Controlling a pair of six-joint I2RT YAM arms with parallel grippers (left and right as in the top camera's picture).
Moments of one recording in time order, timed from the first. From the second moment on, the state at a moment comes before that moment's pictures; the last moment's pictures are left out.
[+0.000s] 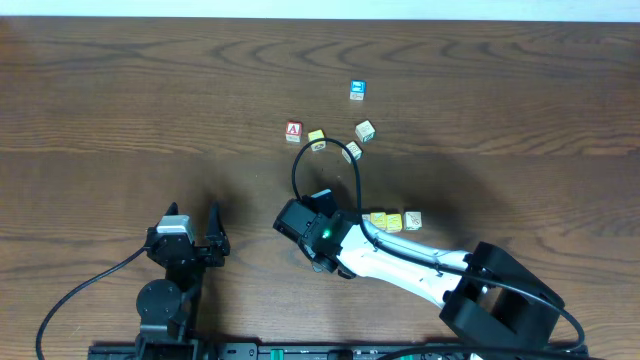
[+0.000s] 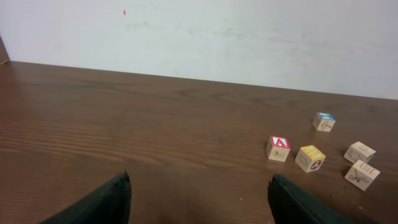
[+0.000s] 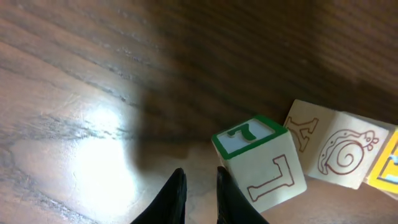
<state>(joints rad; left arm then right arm) -0.06 0.01 0.02 -0.12 -0.03 -0.12 1.00 1.82 1.09 -0.70 0.26 0.62</state>
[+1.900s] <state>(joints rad) -0.06 0.01 0.02 -0.12 -0.03 -0.12 1.01 1.77 0.99 -0.81 0.22 0.67</state>
